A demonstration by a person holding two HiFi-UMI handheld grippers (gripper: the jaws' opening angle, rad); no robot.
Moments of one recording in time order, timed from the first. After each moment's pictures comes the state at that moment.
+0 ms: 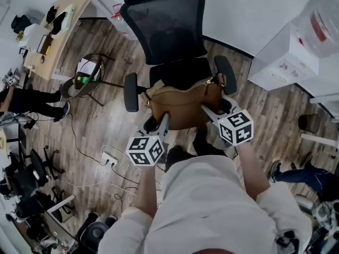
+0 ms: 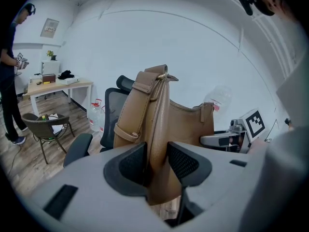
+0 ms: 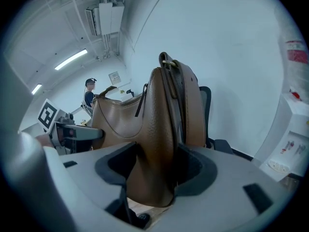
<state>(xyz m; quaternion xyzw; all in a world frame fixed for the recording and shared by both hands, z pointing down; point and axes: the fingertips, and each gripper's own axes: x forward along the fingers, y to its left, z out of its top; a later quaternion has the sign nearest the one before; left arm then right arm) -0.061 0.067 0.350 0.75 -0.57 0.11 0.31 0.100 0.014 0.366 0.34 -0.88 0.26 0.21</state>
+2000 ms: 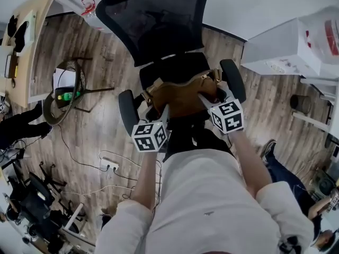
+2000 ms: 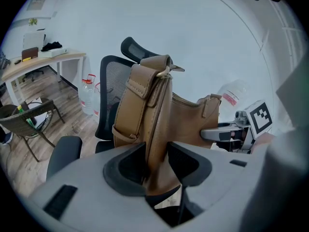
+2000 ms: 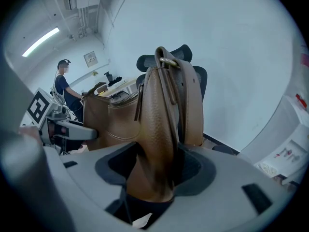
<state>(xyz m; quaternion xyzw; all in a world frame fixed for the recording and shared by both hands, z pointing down) -0.130 -0.095 0.475 0.74 -0.49 0.17 0.42 0.032 -0.137 0.469 0.41 -0.80 0.29 0.32</state>
